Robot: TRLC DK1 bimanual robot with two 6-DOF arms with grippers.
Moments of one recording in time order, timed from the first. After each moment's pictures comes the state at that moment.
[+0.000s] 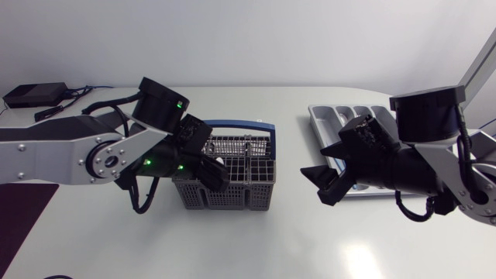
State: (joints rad) left arm -0.59 1.49 0.88 -0.22 0.11 0.04; right arm 0.40 1.11 0.63 -0.18 -0.19 -0.29
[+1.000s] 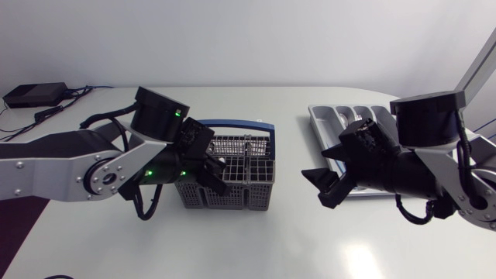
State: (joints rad) left arm -0.63 1.47 0.82 -0.09 0.09 0.04; right arm 0.40 1.10 0.61 -0.17 -0.18 -0.30
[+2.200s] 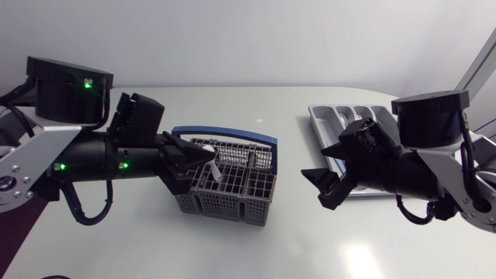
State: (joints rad) left arm -0.51 1.15 0.77 -0.21 0.41 0.03; right arm 0.41 1.09 0.61 -0.16 -0.17 -0.32
